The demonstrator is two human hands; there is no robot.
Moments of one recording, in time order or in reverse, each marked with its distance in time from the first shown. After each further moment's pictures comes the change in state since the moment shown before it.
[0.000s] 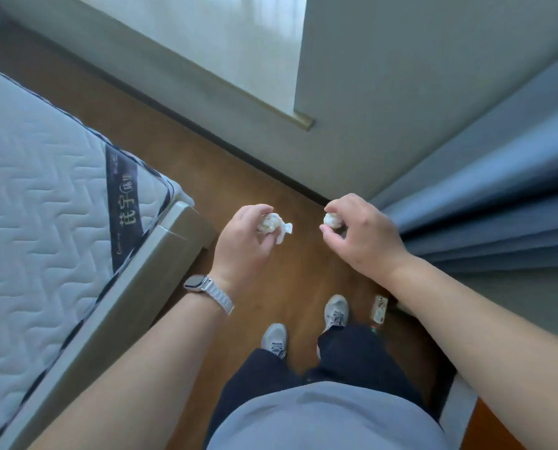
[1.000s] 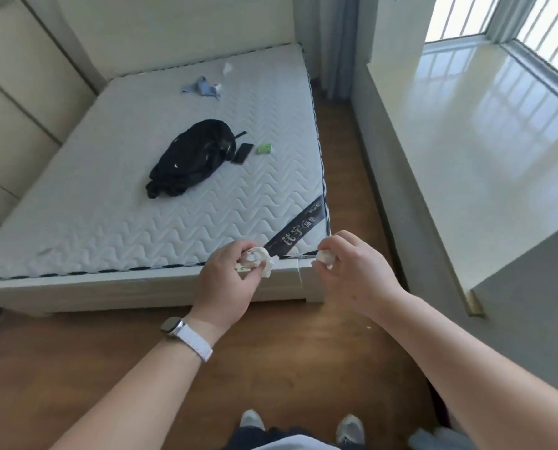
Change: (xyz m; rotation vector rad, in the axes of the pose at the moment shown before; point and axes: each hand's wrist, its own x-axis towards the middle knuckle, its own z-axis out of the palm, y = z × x) left_hand -0.071 0.098 -0.144 0.330 0.843 -0.596; right_hand 0.147 -0.158 -0.026 0.298 -0.391 -0.819
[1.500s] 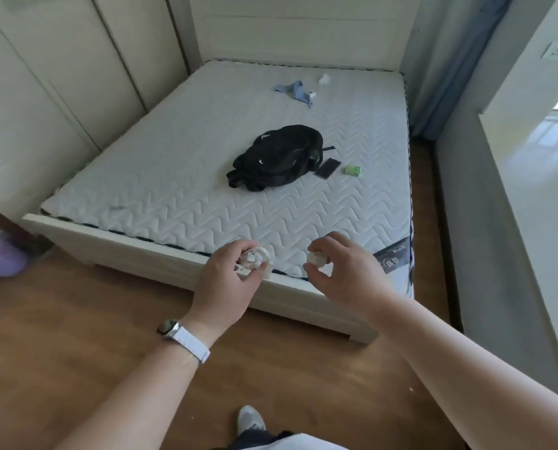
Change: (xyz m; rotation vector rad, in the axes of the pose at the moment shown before) left_hand 0.007 -0.204 -0.153 -0.072 0.191 -0.170; right_hand 0.105 -0.205 0.162 0.025 -0.244 -0.315
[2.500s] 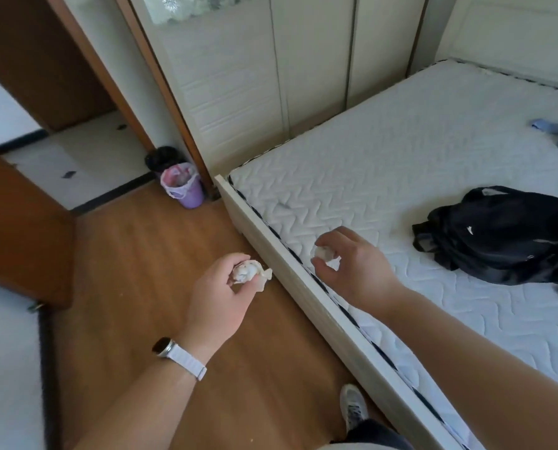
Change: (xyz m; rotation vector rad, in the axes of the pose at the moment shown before) left_hand 0.107 -0.254 -0.217 0.216 0.468 -0.563; right_hand 0.354 -0.198 0.262 0.308 -0.315 -0.505
